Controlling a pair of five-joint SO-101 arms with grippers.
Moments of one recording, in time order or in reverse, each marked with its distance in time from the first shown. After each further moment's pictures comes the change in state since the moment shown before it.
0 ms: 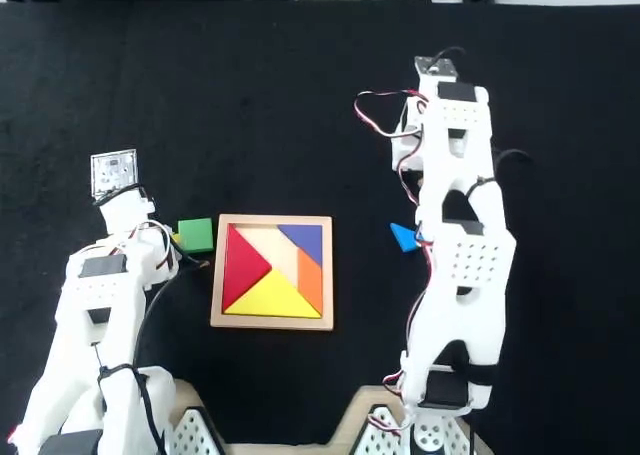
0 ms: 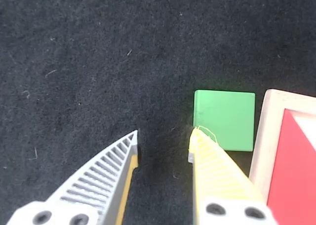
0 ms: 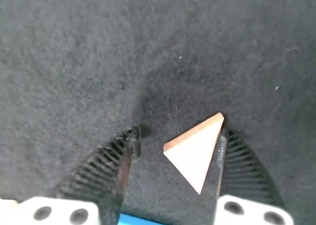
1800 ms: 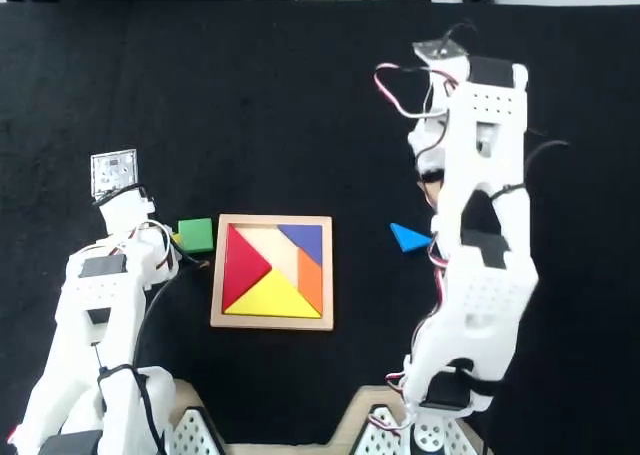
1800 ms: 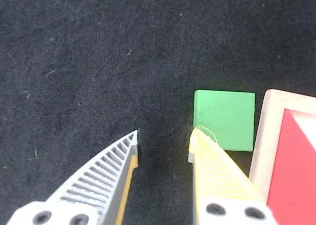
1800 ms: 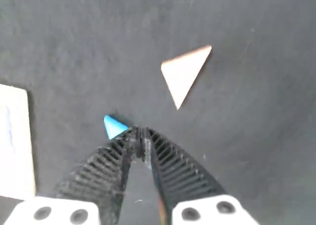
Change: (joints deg) left arm 0.0 0.0 0.0 0.0 0.0; right arm 2.4 -16.6 4.5 14.8 14.8
